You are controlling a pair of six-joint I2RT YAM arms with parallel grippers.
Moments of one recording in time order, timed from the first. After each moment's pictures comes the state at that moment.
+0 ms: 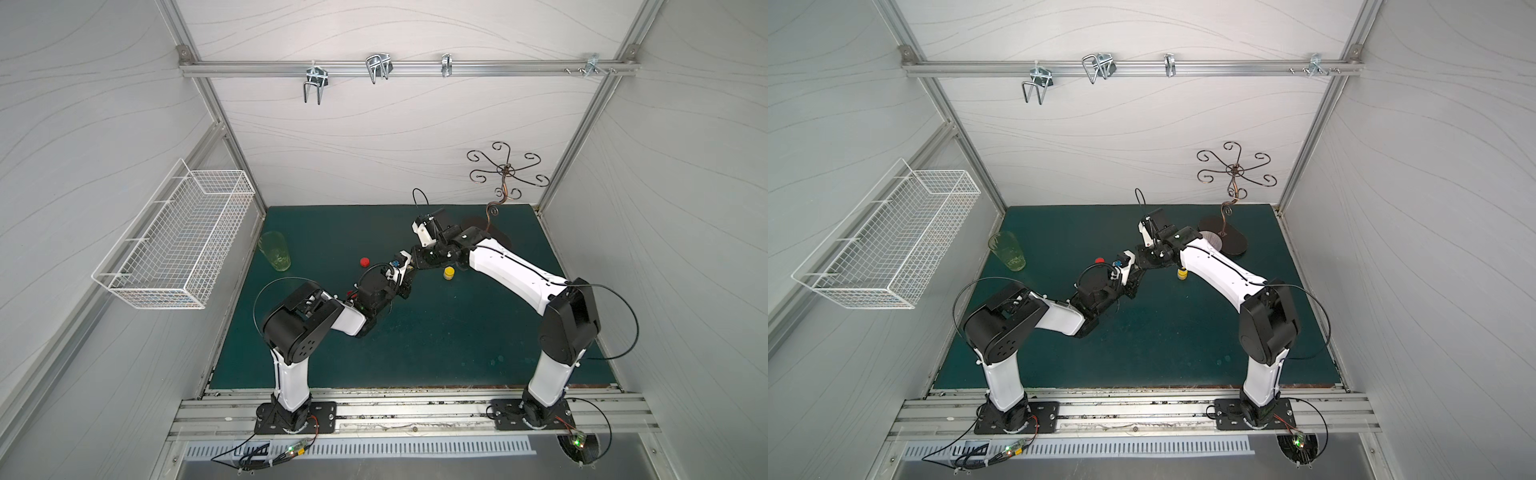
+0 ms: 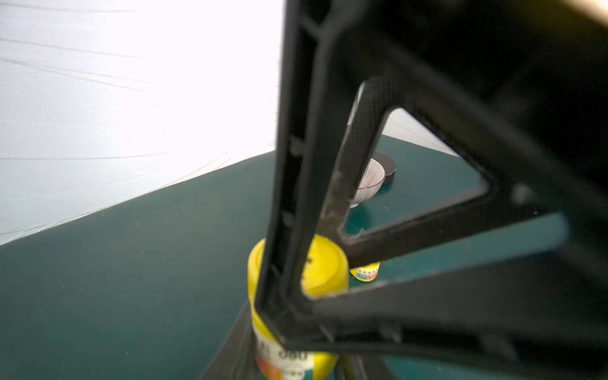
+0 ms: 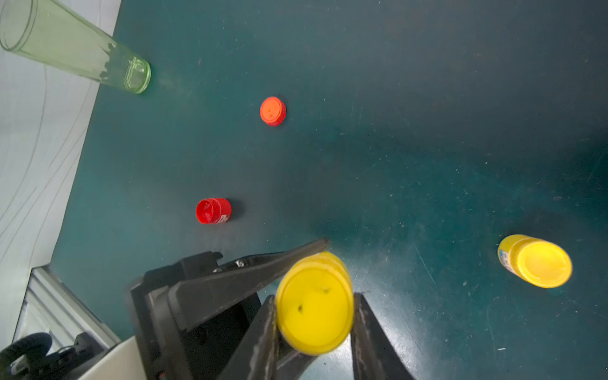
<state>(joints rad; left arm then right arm) -0.67 1.87 0.69 1.13 0.03 0.02 0.70 1.79 1.58 -0.71 -0.17 0.40</state>
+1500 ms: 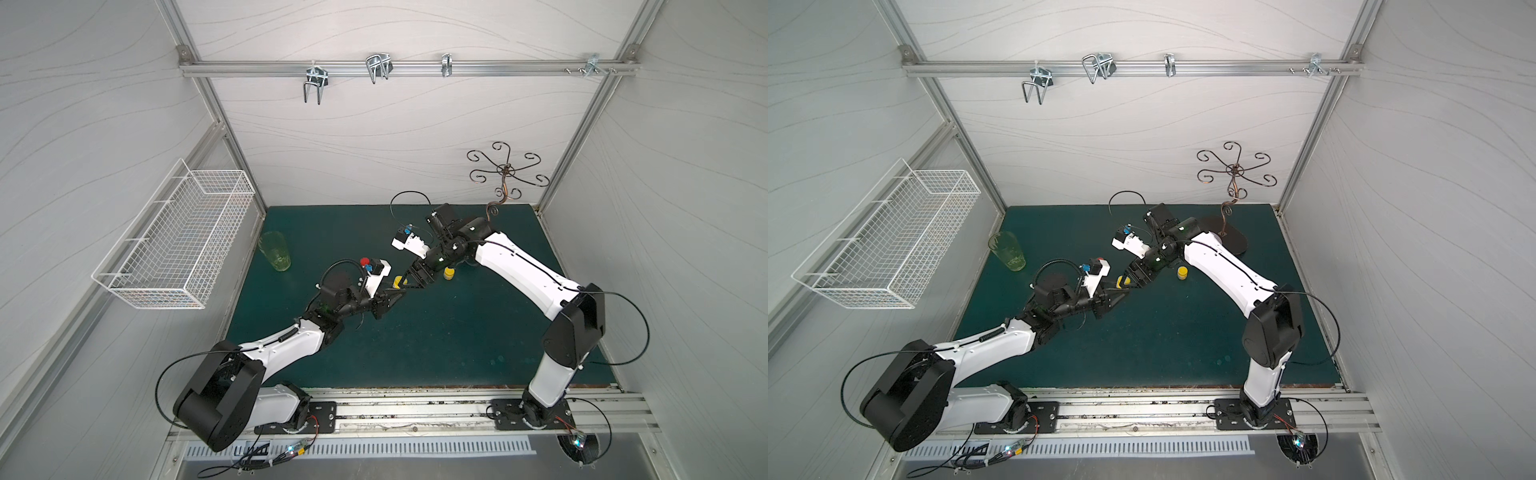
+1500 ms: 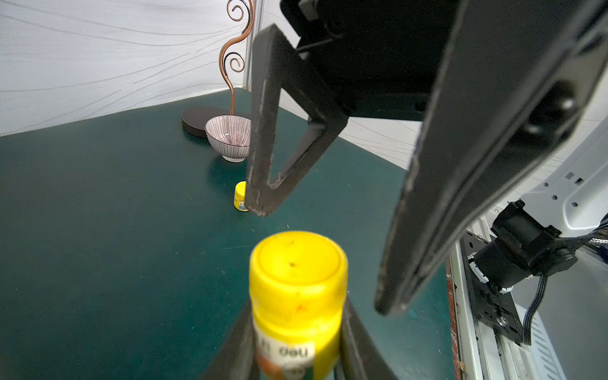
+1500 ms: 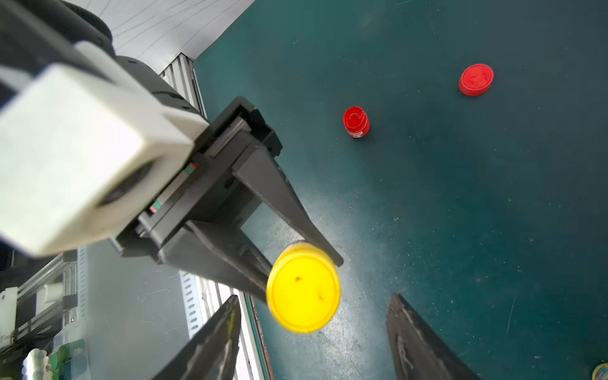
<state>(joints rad) -0.51 1.28 0.50 0.55 0.61 -0.12 0.70 1.77 1.70 -1.02 -0.63 -0.27</state>
